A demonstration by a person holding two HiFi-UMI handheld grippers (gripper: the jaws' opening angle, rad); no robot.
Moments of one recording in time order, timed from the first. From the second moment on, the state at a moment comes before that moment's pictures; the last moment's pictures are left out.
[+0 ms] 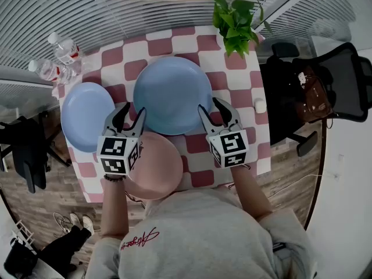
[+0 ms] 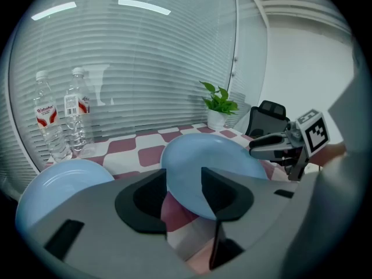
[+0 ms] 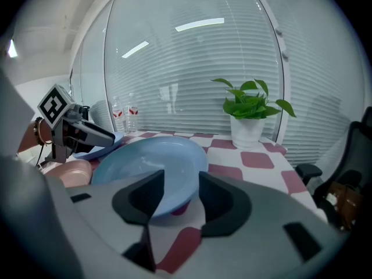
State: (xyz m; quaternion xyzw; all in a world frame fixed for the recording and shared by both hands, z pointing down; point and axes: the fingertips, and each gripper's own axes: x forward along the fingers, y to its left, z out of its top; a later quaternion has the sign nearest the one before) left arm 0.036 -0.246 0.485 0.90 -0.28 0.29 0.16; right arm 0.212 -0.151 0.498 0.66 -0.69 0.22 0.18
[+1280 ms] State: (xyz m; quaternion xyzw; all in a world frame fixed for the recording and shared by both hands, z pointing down) left arm 0.044 -0.263 0.526 0.86 -0.30 0.38 0.16; right arm 0.217 -0.157 0.532 0.66 -0.67 0.29 0.18
